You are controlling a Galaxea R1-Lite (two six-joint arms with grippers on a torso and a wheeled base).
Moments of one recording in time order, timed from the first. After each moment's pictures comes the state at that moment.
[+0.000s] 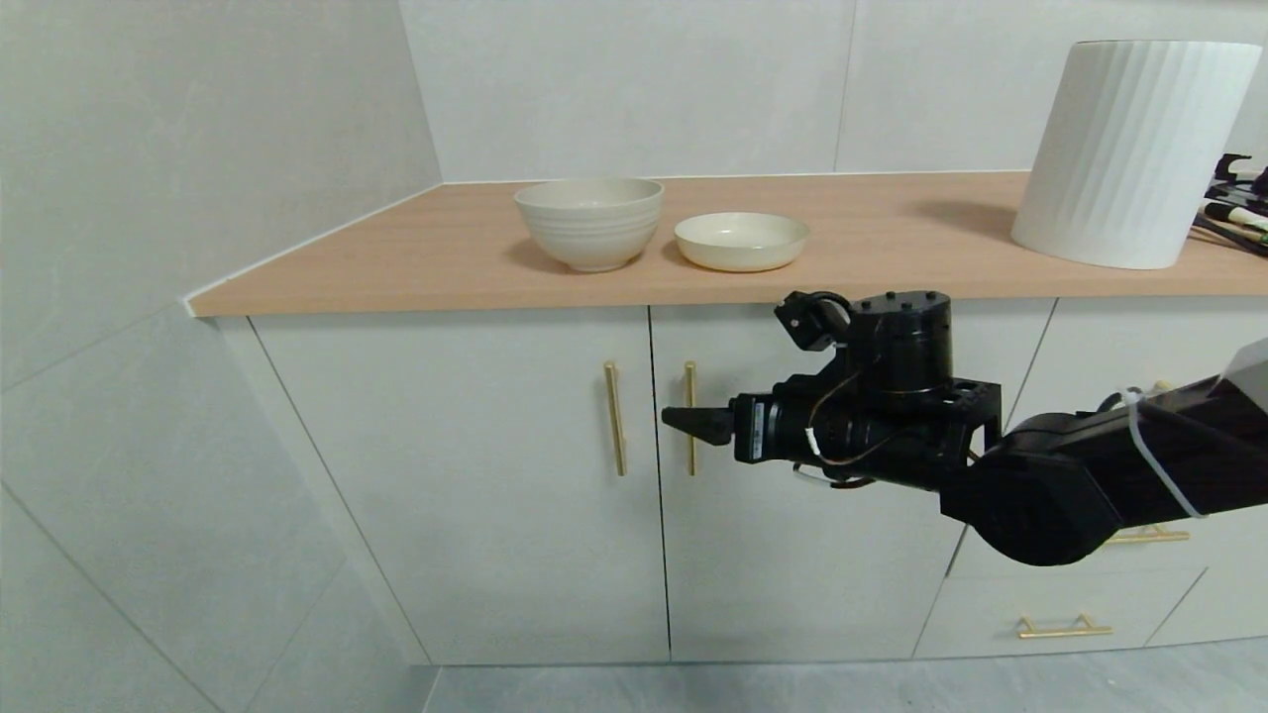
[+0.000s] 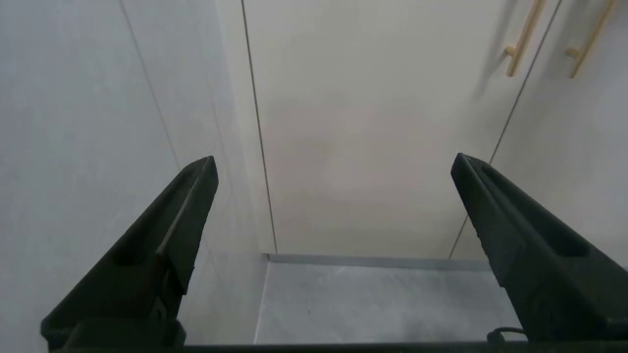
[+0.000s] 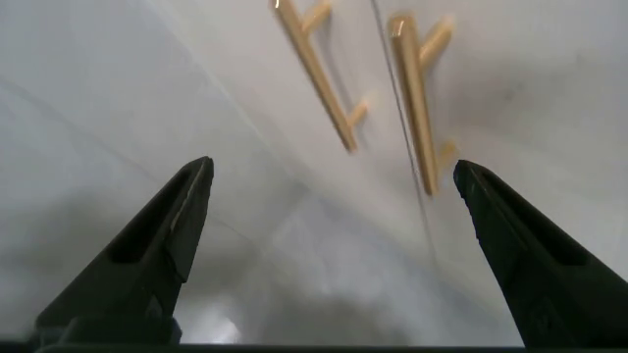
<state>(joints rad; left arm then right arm) 0.00 0.00 0.00 0.00 0.05 -0.01 0.64 1.98 -1.11 -0.63 0.22 0.34</state>
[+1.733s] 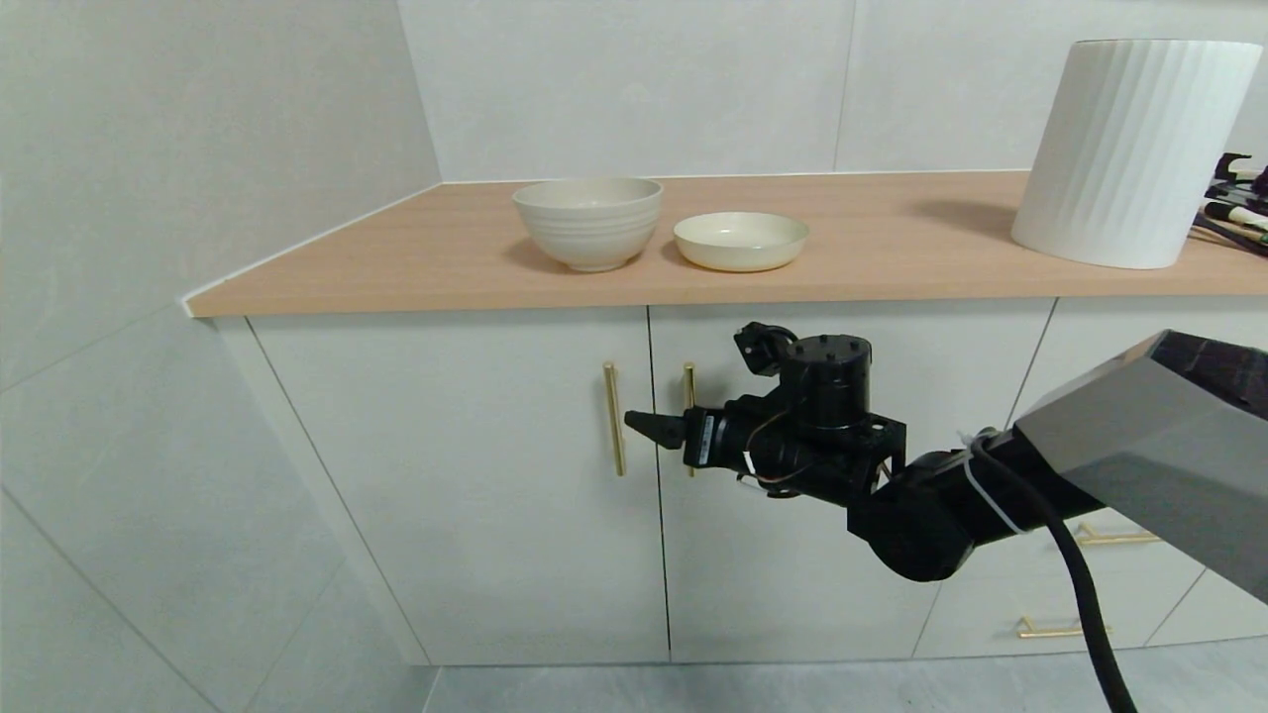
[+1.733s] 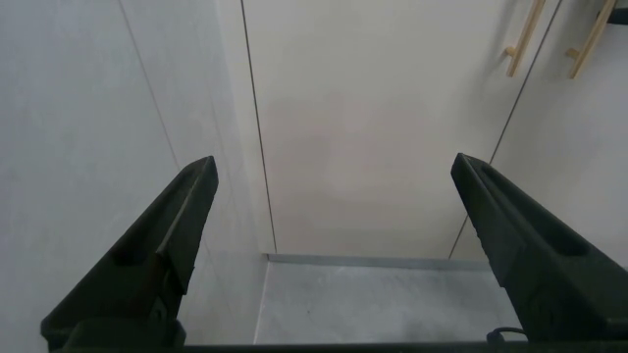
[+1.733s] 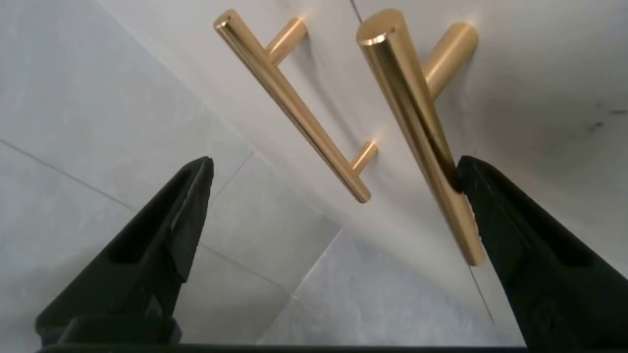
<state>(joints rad) 0.00 0.00 0.00 0.00 0.05 -0.01 0.67 2.20 -1.21 -0.84 0.22 0.46</state>
